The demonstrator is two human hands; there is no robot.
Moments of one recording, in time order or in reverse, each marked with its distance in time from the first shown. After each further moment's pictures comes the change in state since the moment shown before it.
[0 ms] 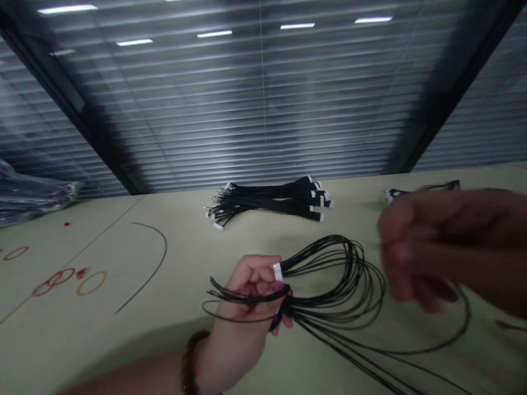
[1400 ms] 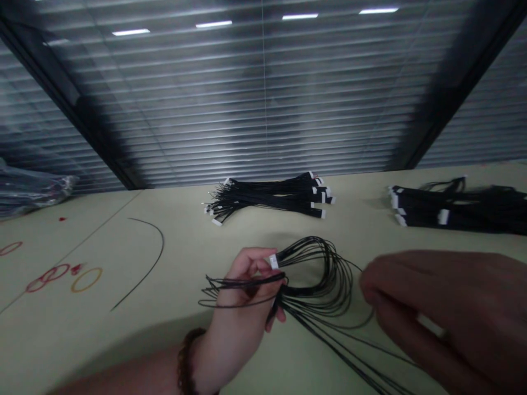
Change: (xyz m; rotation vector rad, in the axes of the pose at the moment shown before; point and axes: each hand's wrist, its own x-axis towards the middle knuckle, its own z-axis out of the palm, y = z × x) left_hand 0.004 0.000 0.001 0.220 0.137 -0.099; right_hand -0.033 -0.002 0.031 -0.505 -0.116 -0.295
